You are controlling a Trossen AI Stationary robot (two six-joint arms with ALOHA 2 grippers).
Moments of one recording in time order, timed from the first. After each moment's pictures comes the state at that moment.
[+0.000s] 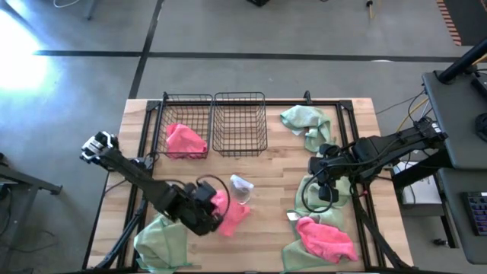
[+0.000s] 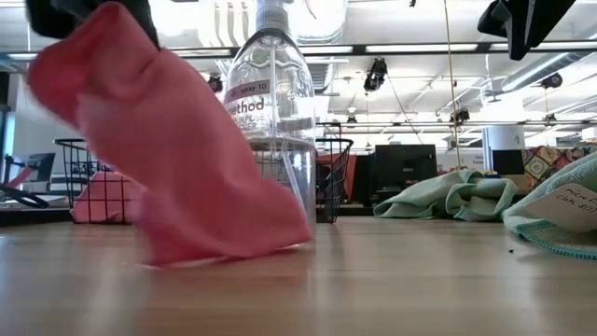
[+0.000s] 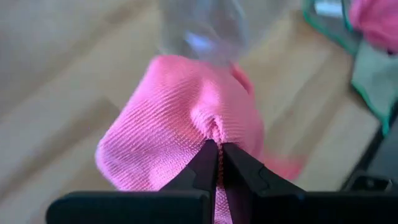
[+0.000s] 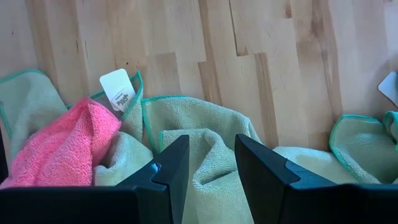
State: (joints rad) left arm -0.60 1.59 1.29 -0.89 -0.43 -1.36; right arm 0.33 1.19 1.20 -1.25 0.08 0.44
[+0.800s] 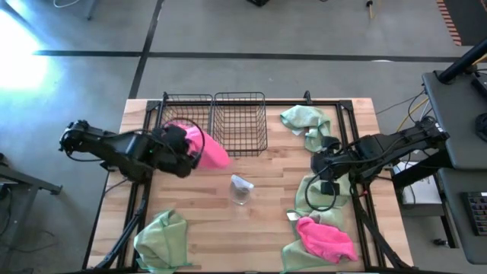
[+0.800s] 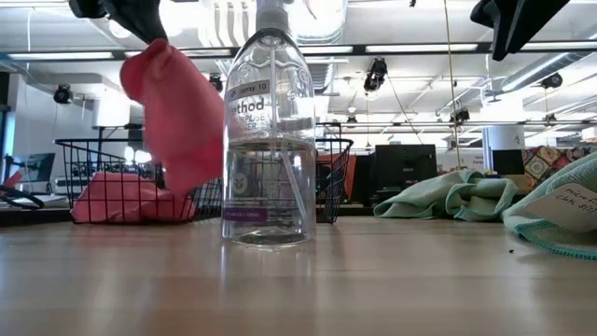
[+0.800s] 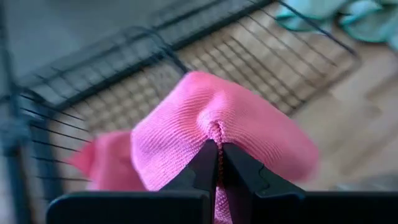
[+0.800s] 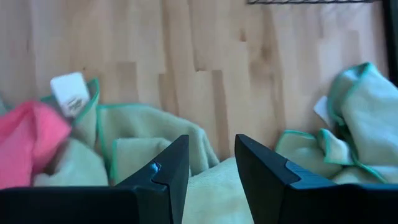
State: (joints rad) left arm -0.28 1.22 1.29 -1.36 -0.80 -1.15; right arm 0.32 1.16 1.20 -1.28 0.25 0.34
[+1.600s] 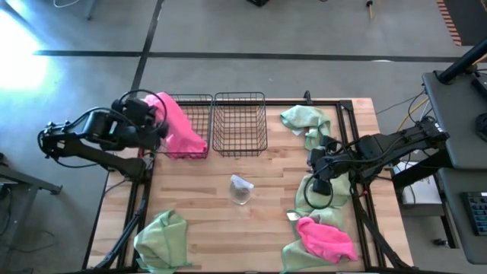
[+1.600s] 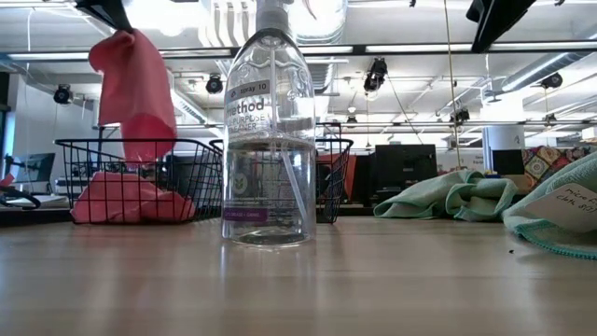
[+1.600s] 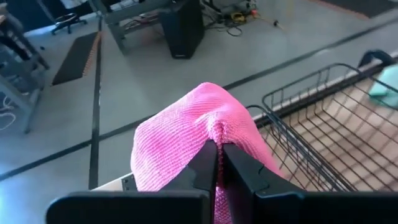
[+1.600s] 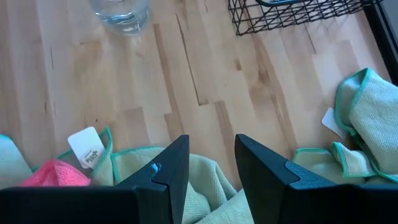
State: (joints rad) left arm -0.10 0.93 1.29 -1.52 -1.07 -0.93; right arm 0.32 1.16 1.20 -1.16 0.29 0.46
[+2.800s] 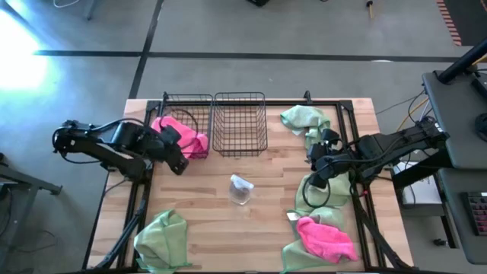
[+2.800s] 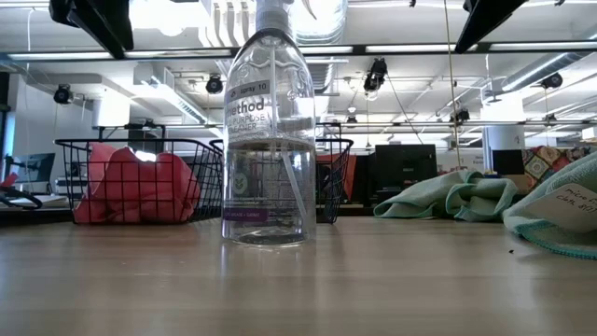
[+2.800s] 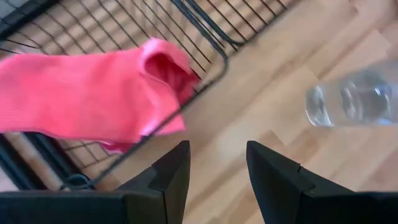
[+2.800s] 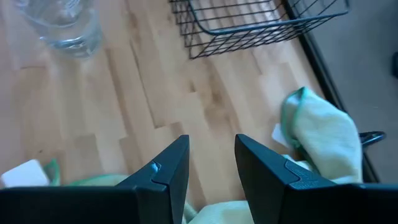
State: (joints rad) left arm -0.20 1.12 1.29 -1.42 -0.36 -1.01; right arm 0.32 1.16 1.20 -1.16 0.49 0.45
